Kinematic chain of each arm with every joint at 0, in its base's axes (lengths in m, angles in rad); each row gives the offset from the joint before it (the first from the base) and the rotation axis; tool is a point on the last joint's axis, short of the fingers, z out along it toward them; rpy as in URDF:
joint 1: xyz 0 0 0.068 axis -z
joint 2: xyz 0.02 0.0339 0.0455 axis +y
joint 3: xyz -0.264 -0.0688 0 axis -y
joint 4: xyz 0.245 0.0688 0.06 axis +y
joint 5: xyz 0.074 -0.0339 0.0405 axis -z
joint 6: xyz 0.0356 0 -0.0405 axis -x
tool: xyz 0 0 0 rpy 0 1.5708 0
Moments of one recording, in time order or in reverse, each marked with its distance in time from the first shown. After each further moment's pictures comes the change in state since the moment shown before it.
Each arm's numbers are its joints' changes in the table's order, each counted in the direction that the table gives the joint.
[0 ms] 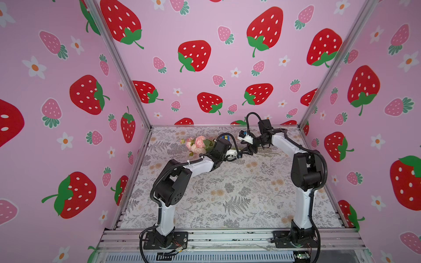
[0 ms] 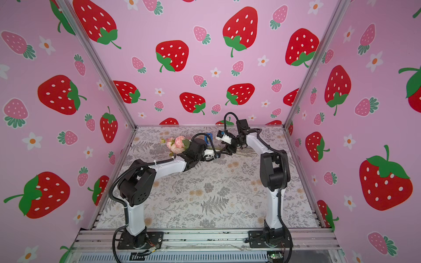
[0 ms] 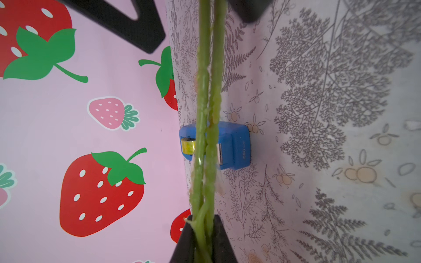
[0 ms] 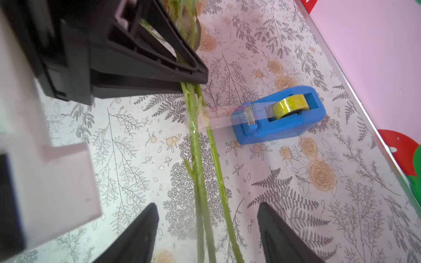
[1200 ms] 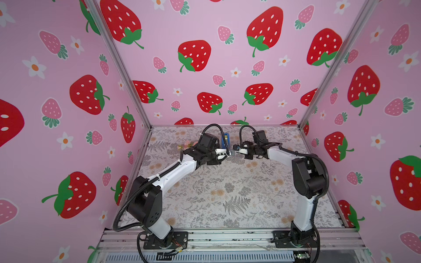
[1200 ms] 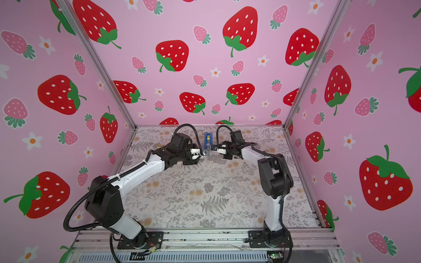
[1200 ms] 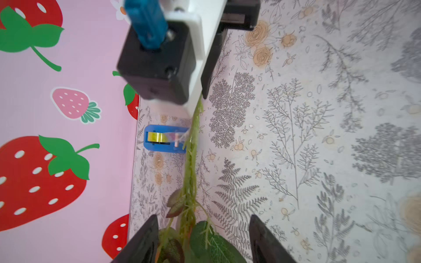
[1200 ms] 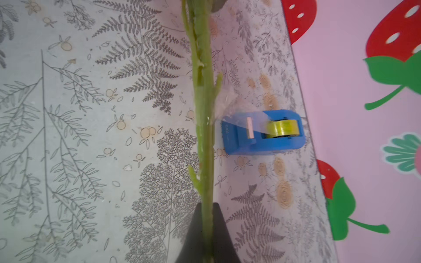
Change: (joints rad) left arm -0.108 -0.372 -0.028 0.557 0.415 0.312; right arm -0.110 -0.167 -0.430 -0.589 0.214 0.174
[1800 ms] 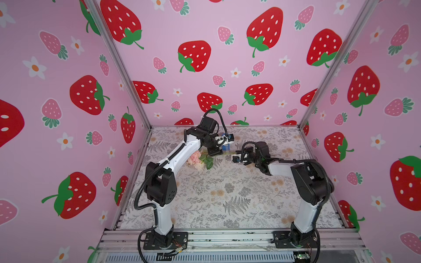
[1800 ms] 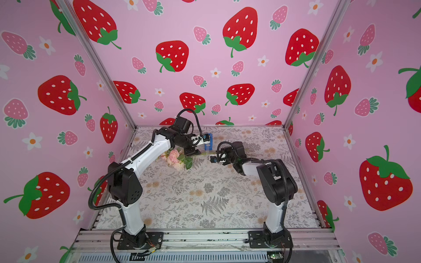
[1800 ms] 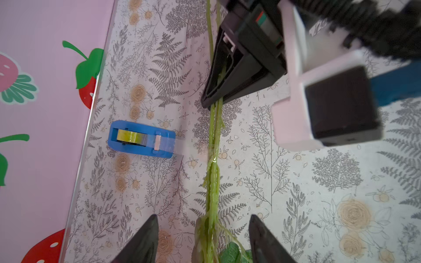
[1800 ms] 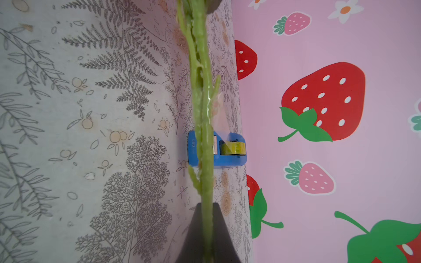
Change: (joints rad) left arm -0.066 0.335 0.529 0.444 0.188 0.094; right arm -0.045 -0.081 -0.358 -0.623 0.080 0.141
